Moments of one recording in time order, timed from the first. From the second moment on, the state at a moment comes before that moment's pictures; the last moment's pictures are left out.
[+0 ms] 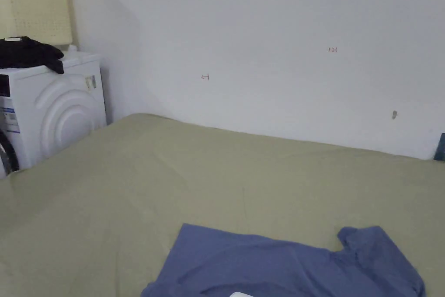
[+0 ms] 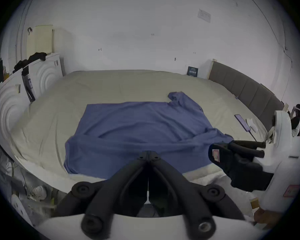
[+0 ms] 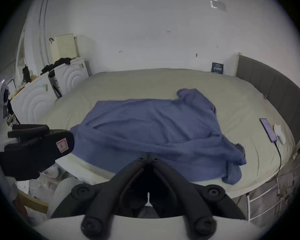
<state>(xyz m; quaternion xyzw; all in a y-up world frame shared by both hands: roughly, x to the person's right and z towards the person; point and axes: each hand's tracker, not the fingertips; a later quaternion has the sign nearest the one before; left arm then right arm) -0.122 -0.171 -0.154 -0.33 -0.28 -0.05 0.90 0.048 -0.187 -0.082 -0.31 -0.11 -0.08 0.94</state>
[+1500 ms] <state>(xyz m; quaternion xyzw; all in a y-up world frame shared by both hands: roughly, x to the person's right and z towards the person) -0.116 -0.255 -0.584 -0.57 -0.21 -0.09 0.79 0.324 -0.182 -0.283 -0.39 -0.20 -0.06 0.90</state>
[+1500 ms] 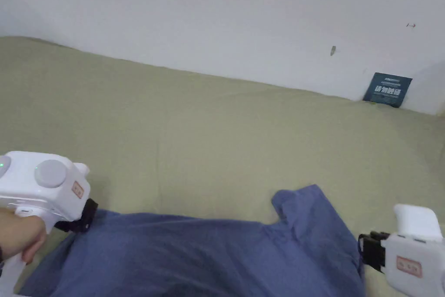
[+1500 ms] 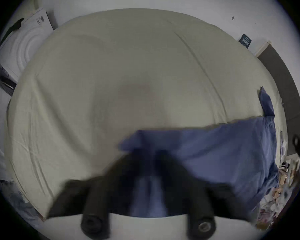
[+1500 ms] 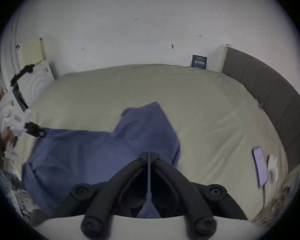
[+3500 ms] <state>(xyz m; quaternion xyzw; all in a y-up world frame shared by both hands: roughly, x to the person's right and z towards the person) -0.286 -0.225 -0.352 -0.54 -0.33 -0.01 0.77 0.292 -0.191 -0.046 -0.47 -0.15 -0.22 0.84</state>
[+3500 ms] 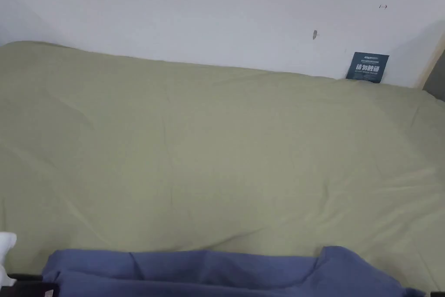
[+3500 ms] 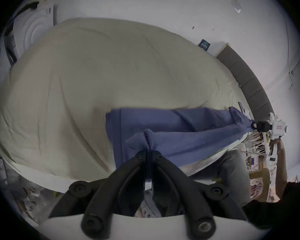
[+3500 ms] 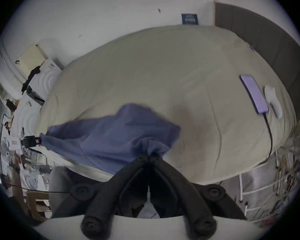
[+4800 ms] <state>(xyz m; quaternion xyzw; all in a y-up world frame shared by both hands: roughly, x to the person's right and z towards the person) -0.102 -0.185 -0.122 -0.34 -0.26 -0.09 0.90 0.044 -0.174 -0.041 -0.28 -0.18 -0.07 0.94</state>
